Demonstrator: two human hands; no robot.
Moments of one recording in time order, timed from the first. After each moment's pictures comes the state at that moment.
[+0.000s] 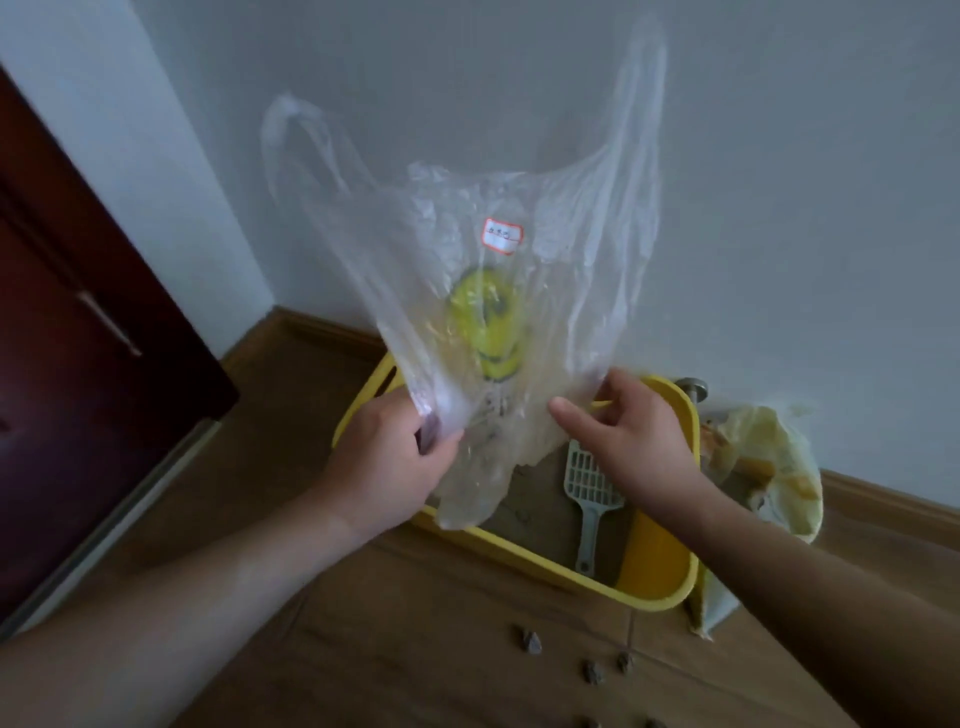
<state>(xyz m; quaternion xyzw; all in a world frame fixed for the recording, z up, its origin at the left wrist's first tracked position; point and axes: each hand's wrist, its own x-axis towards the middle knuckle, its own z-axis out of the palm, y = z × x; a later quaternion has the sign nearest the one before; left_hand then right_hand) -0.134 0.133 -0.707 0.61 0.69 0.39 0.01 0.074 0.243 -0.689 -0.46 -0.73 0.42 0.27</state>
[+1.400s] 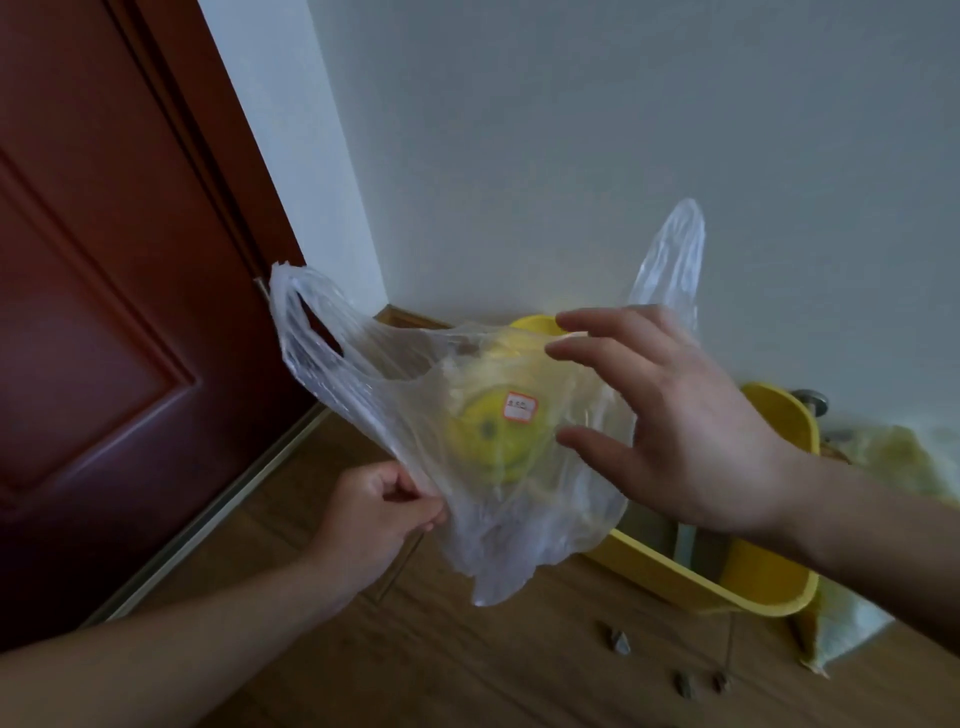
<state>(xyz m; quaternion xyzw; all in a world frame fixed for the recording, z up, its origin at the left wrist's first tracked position) -0.166 0.011 -0.741 0.26 0.75 0.53 0.31 0.035 0.177 -0.631 -0.13 -0.96 0.07 0.24</state>
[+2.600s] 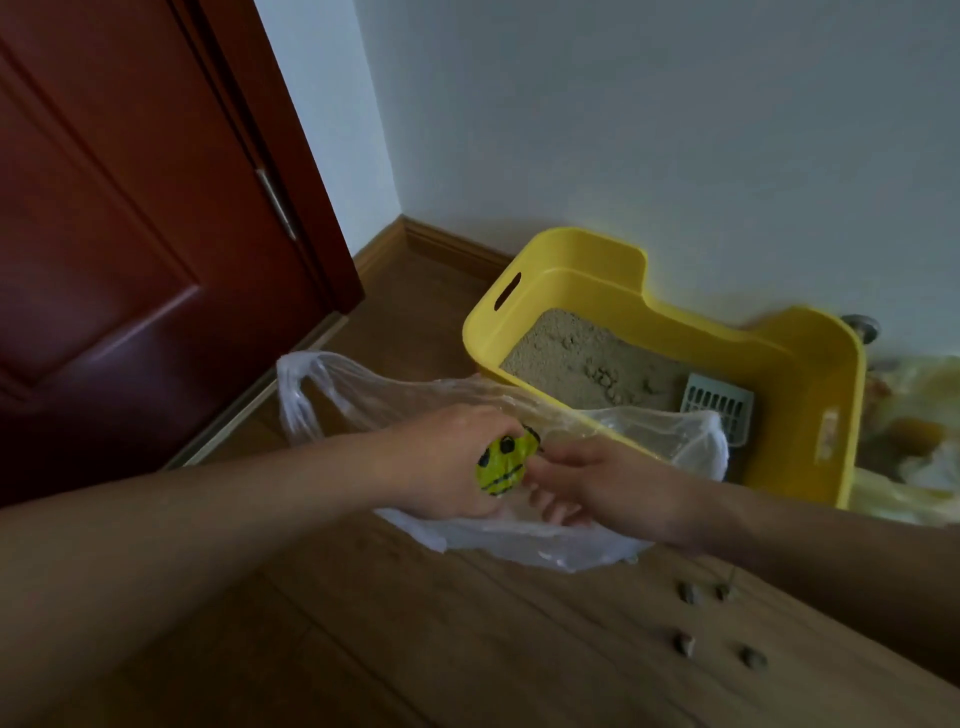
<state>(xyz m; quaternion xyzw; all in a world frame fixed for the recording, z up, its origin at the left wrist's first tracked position) -0.160 0.030 -0.750 0.67 0.70 0.04 0.25 0.016 0.131 -0.748 -0.26 -0.83 0.49 -0.09</state>
